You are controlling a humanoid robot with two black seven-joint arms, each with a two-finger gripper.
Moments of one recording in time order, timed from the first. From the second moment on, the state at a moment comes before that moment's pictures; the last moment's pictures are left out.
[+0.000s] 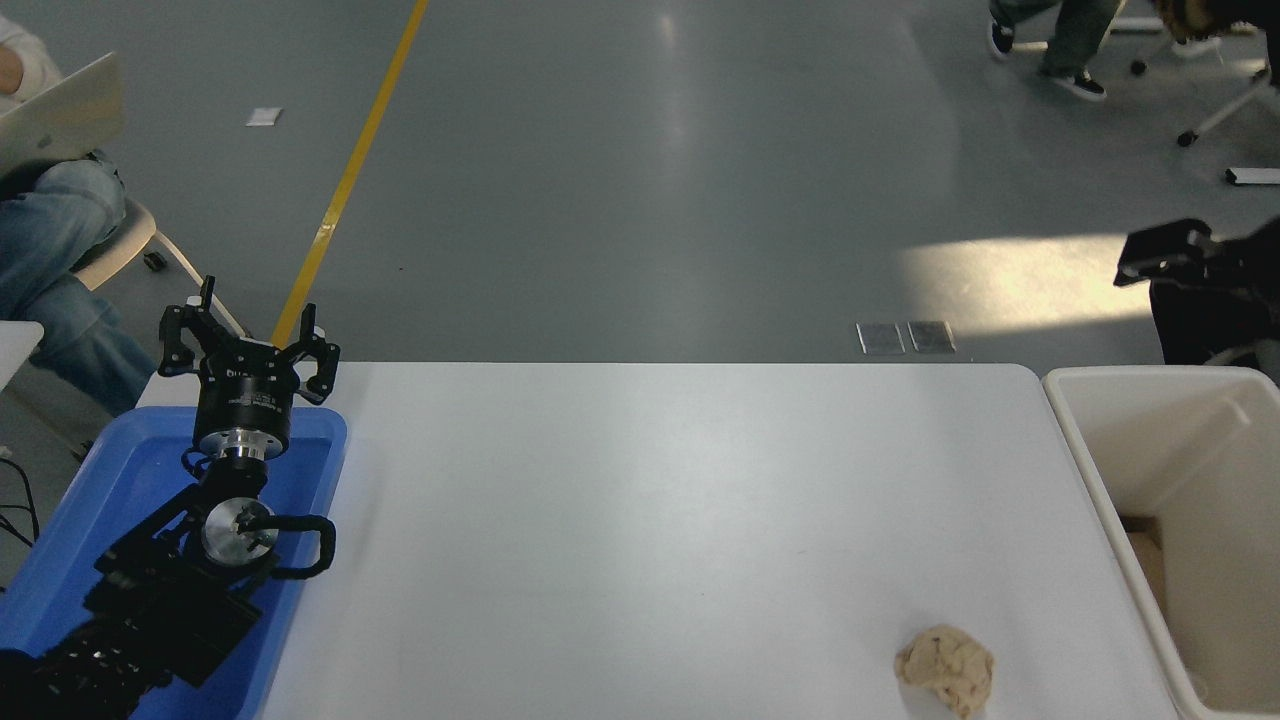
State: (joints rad) left arm -0.61 0.19 -0.97 -0.40 -0.12 -0.55 -0.56; right arm 2.42 -0.70 -1.40 1.49 -0.16 0.39 -0.15
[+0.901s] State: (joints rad) left arm -0.61 0.19 -0.97 -0.40 -0.12 -0.55 -0.56; right arm 2.85 -0.48 -1.47 1.65 0.02 0.67 -0.15
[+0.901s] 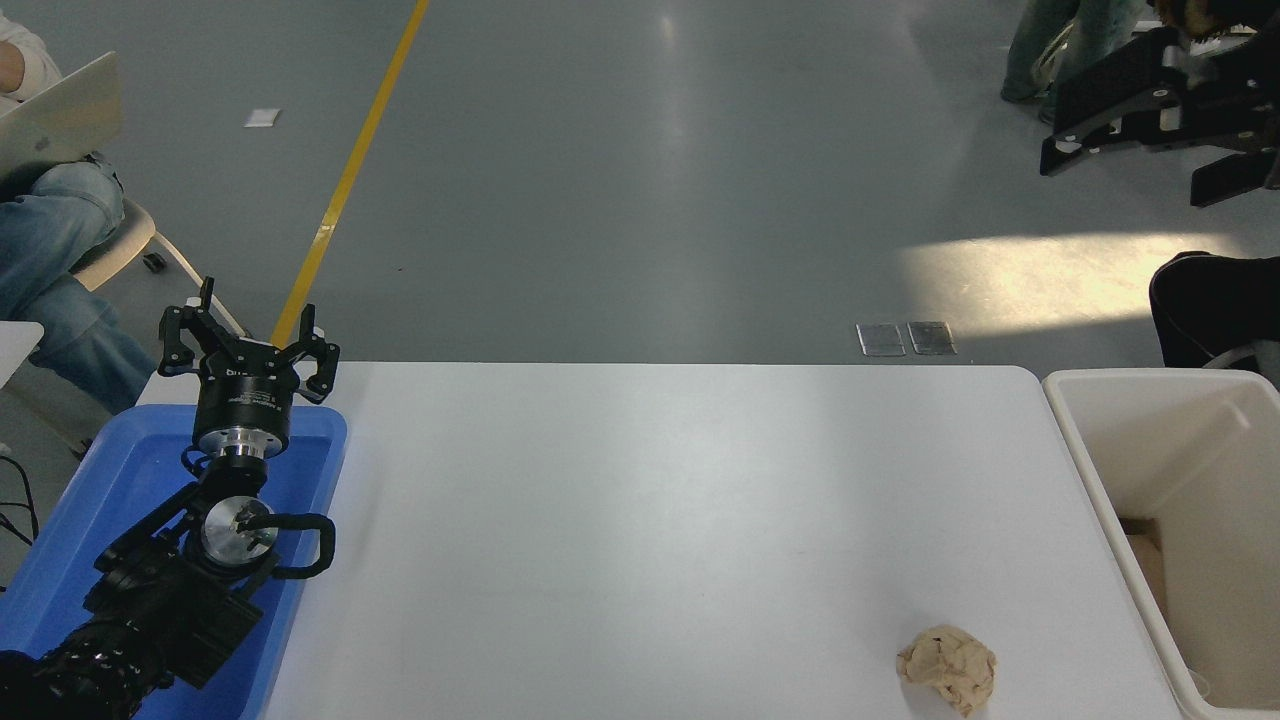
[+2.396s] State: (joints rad) left arm -0.61 0.19 -0.97 -0.40 -0.12 -0.55 -0.56; right arm 1.67 -0.34 -1.23 1.65 0.01 0.10 -0.16
